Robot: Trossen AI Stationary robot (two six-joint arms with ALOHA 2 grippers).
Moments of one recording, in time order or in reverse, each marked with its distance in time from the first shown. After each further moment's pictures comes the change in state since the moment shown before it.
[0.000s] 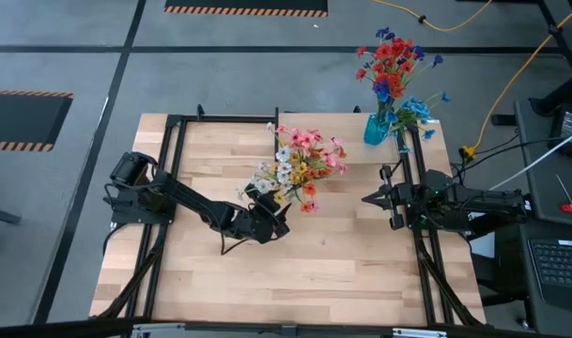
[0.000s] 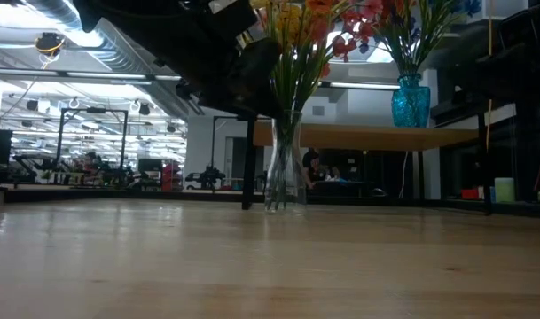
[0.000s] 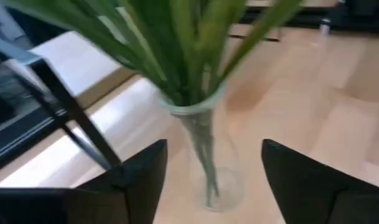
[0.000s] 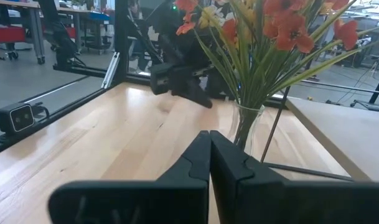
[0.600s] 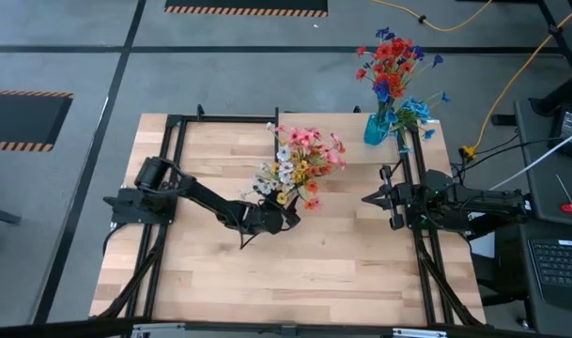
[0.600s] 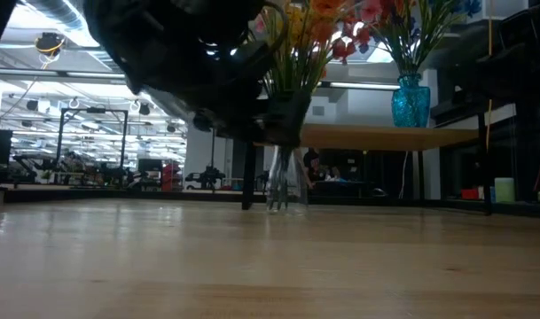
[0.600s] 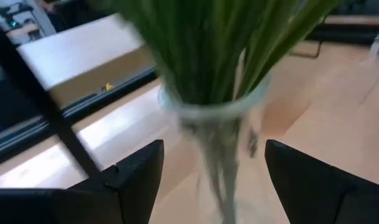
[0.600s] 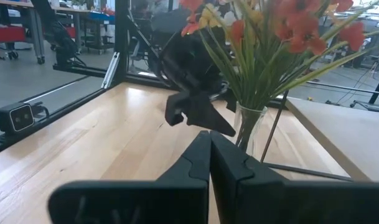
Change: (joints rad) left arm 0.091 0.187 0.000 0.323 -0.073 0.081; right arm 0.000 0.000 0.000 0.001 0.000 -0.002
